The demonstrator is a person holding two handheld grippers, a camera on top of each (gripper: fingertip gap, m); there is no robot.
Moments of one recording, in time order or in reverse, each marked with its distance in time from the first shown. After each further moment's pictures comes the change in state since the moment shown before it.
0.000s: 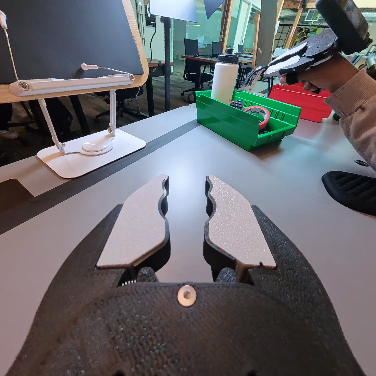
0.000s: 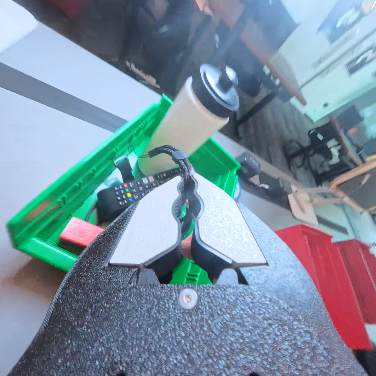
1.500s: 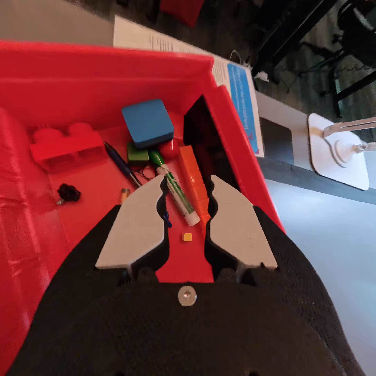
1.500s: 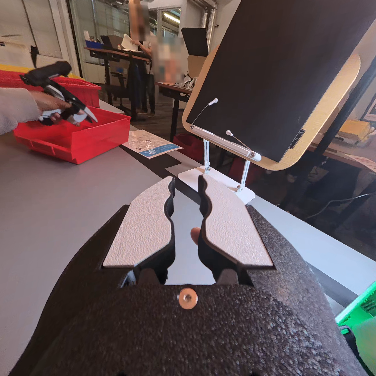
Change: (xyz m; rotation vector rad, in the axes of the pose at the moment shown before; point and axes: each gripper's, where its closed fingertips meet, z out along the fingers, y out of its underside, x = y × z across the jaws) left arm -0.334 0.055 -0.189 -0.338 -0.816 -0.713; right arm -0.207 -0.129 -0.099 0.754 -0.756 0.192
